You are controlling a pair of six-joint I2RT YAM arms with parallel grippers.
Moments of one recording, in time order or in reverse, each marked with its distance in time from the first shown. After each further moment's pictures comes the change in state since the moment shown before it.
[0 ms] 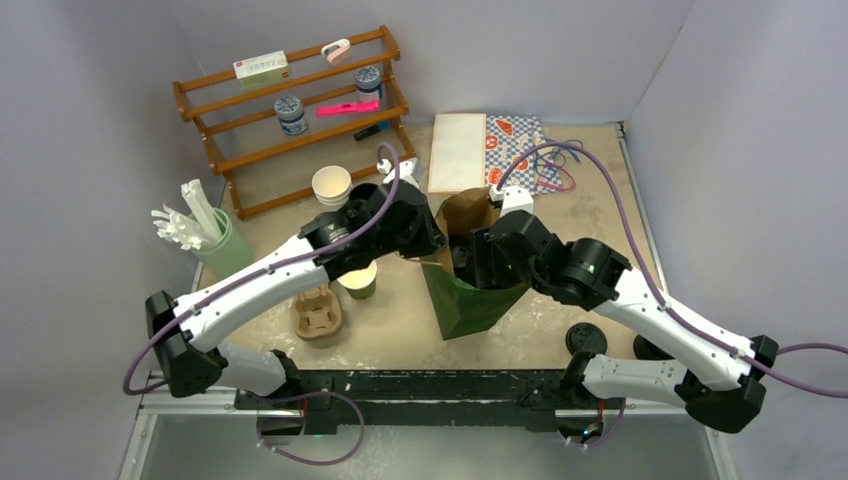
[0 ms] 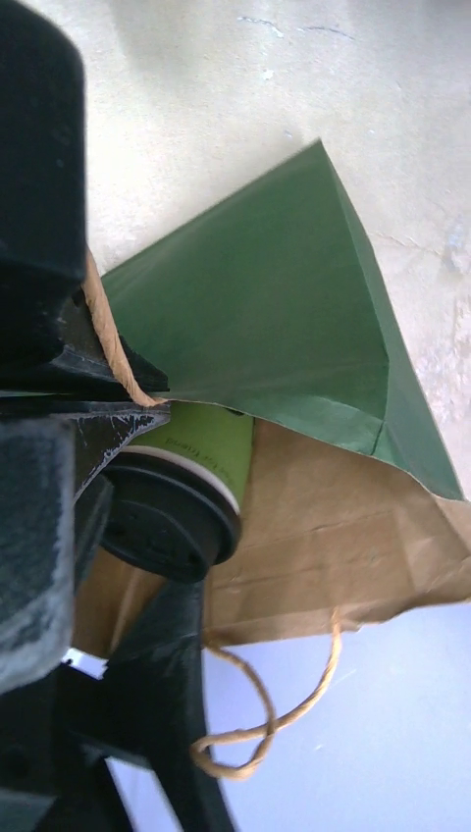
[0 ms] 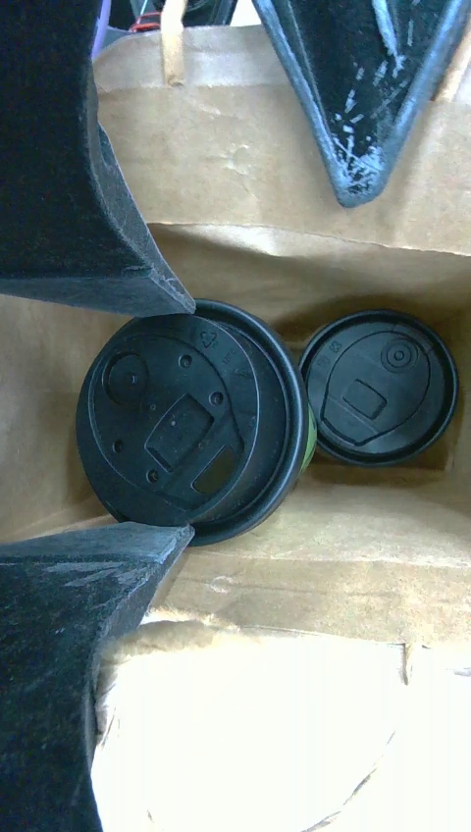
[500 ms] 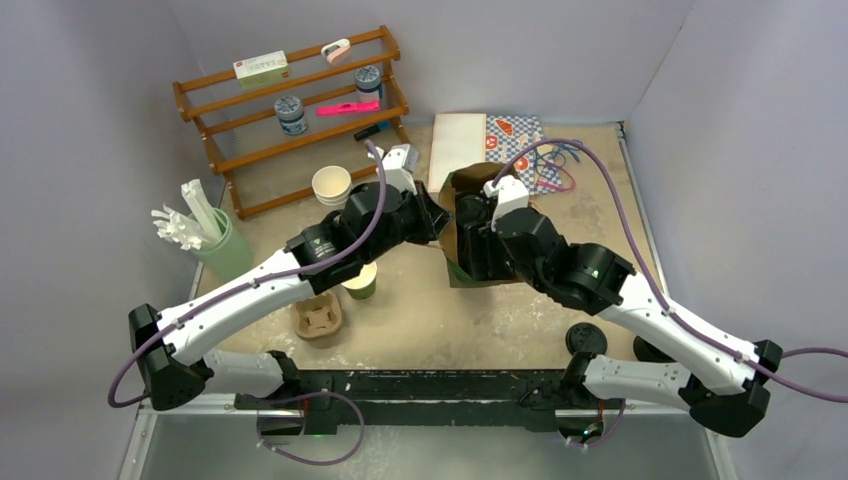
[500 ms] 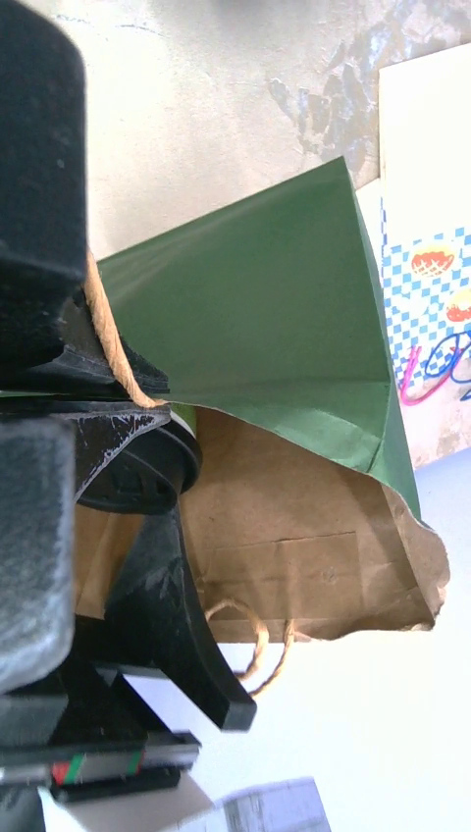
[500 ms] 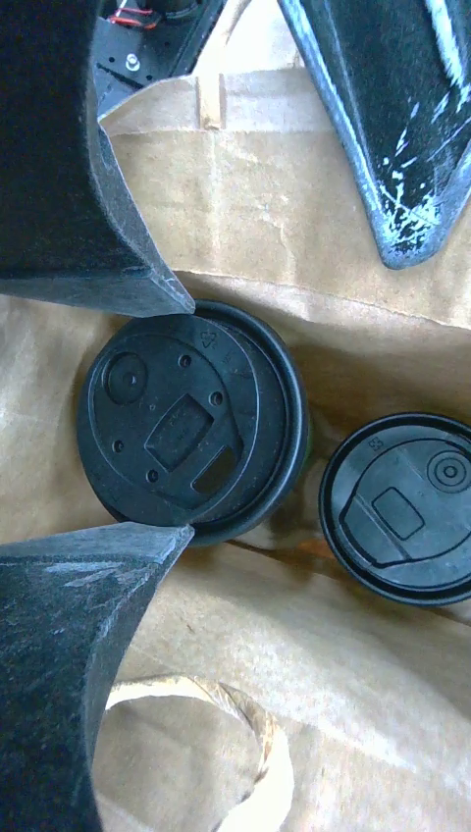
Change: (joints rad) left arm -0.016 -0.116 -0.124 0.355 -0.063 0.220; right arm 0.000 -0.043 -0.048 0.205 0.005 -0.177
